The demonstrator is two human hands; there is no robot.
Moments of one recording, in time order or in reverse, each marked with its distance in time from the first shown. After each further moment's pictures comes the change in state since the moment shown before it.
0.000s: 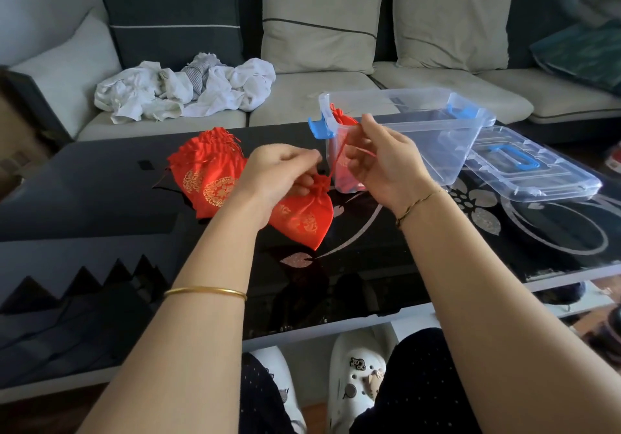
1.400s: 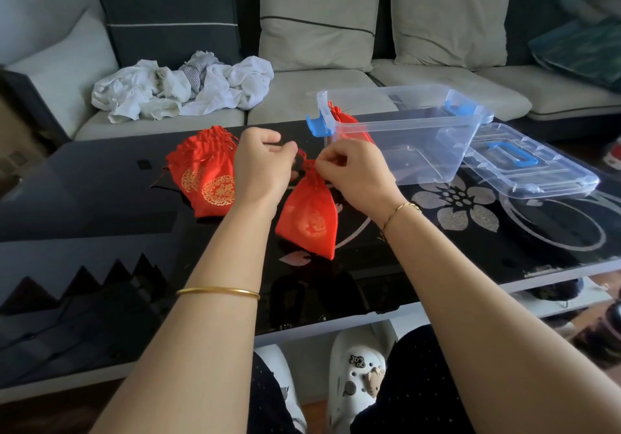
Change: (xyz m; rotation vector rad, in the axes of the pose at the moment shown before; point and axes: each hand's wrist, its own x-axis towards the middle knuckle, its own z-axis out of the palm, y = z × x) left_hand 0.008 0.001 0.004 0.062 0.358 0.063; right_hand -0.004 0.022 0.008 -1.087 -0.108 -0.507
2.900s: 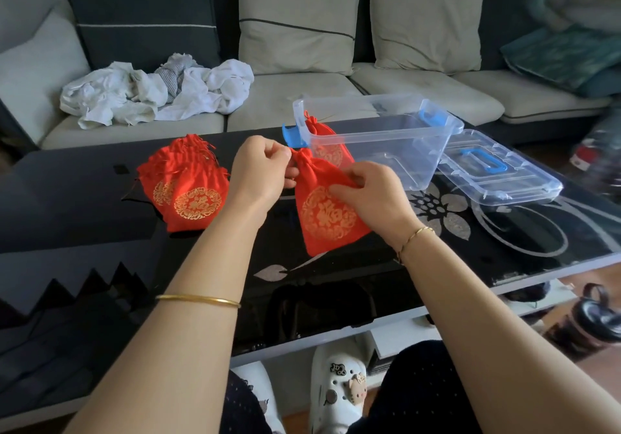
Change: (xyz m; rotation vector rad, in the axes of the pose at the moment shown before) left_hand 0.007 0.010 0.027 0.029 -0.152 0.044; right_hand -0.014 0.032 -0.035 0.089 0.005 0.266
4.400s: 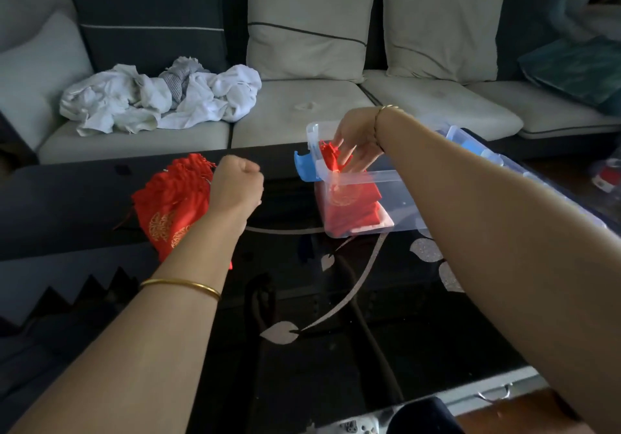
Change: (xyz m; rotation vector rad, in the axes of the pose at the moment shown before) left_hand 0.101 -0.042 -0.018 0.161 0.133 -0.173; right_hand 0.195 -0.050 0.000 -0.305 -0.534 0.416
